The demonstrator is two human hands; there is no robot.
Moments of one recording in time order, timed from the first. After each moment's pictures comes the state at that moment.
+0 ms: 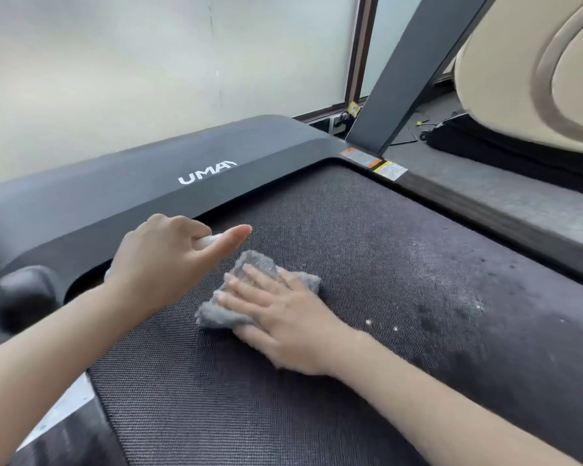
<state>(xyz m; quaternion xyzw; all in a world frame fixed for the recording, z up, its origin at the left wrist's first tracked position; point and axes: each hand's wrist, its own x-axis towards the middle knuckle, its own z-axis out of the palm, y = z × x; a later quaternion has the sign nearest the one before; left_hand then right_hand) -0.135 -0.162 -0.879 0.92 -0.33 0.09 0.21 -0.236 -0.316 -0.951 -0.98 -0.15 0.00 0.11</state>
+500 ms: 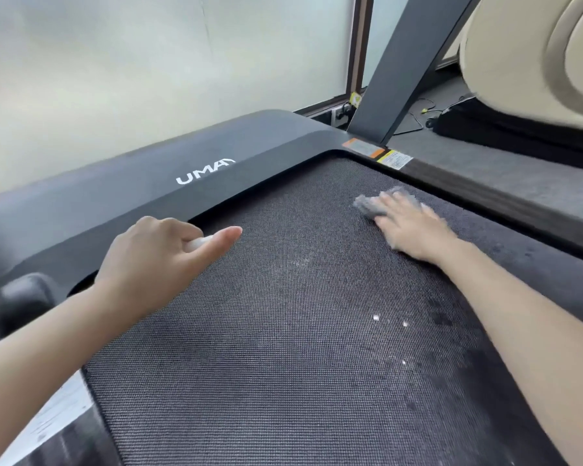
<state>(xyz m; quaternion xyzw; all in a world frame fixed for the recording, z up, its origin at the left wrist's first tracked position) -0.128 -0.156 -0.884 0.92 -0.34 0.09 0.20 -0.201 -0.529 -0.958 -0.98 0.20 0.01 0.06</state>
